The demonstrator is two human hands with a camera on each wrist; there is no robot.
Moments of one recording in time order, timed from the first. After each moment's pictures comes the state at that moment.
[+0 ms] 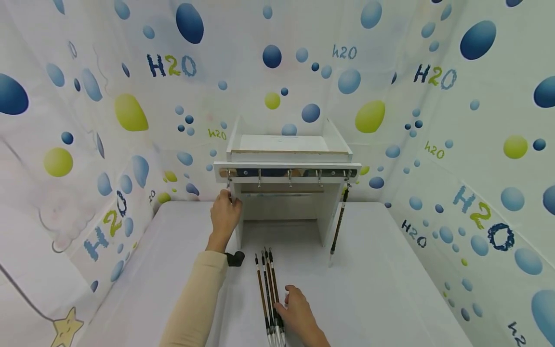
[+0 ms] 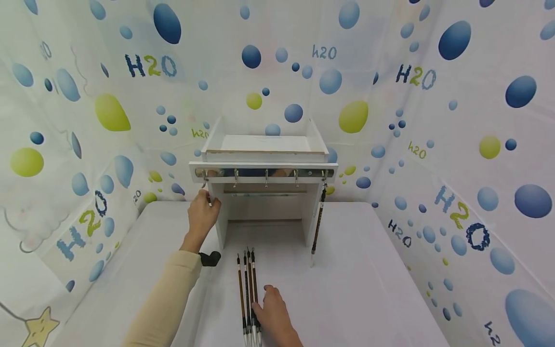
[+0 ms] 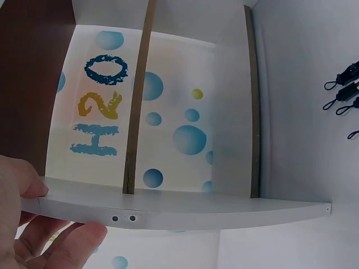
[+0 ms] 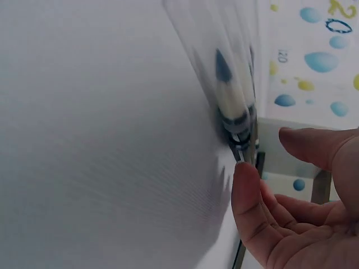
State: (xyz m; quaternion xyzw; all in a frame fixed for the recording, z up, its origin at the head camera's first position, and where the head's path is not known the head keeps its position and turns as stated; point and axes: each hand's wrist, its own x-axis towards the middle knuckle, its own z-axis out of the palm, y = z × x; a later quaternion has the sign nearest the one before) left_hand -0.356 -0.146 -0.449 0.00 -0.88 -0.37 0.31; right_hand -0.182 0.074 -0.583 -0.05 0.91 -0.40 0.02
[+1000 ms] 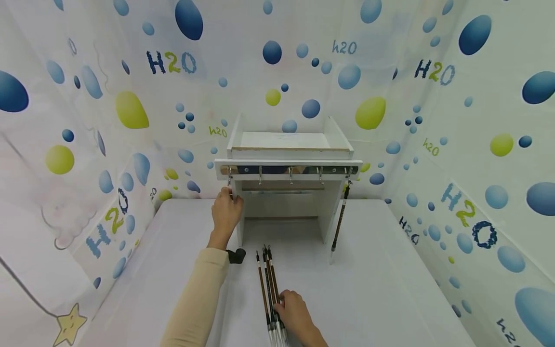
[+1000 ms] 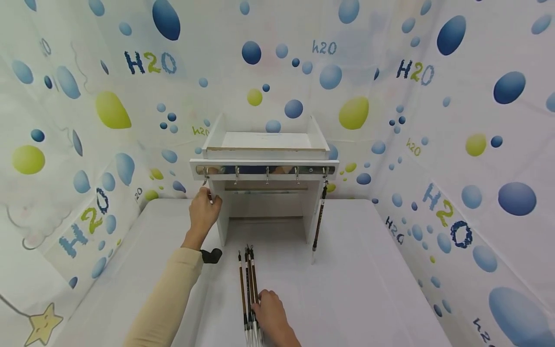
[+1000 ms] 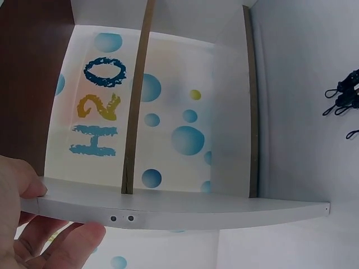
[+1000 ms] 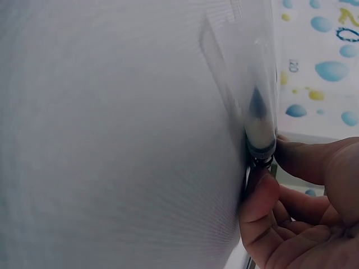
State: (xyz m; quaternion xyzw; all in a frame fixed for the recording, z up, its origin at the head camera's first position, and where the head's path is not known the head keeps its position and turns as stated) left_hand -0.353 -0.145 -0.446 0.01 -0.88 -0.37 0.30; right_hand -0.175 0.064 -0.593 -0.09 0.92 -0.38 0.01
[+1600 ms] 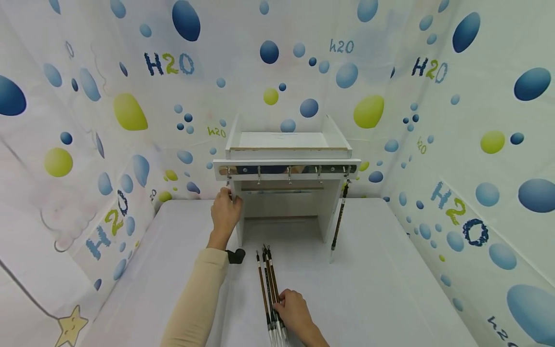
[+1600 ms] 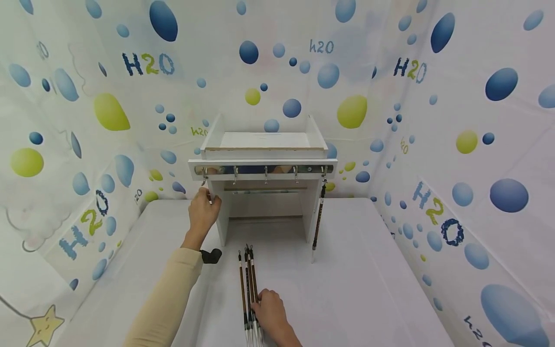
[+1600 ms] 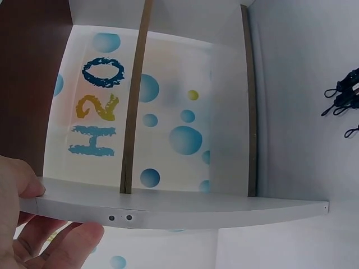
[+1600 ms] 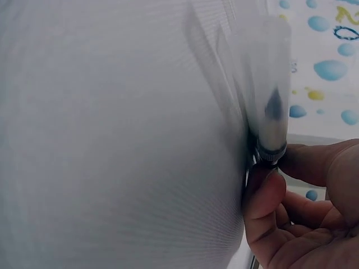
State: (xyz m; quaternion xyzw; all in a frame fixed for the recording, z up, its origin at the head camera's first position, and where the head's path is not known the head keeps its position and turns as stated) left_hand -0.352 -0.146 -0.446 0.00 -0.88 -0.37 0.30; right_hand -0.177 0.062 -0.594 -0.08 0.91 -0.40 0.01
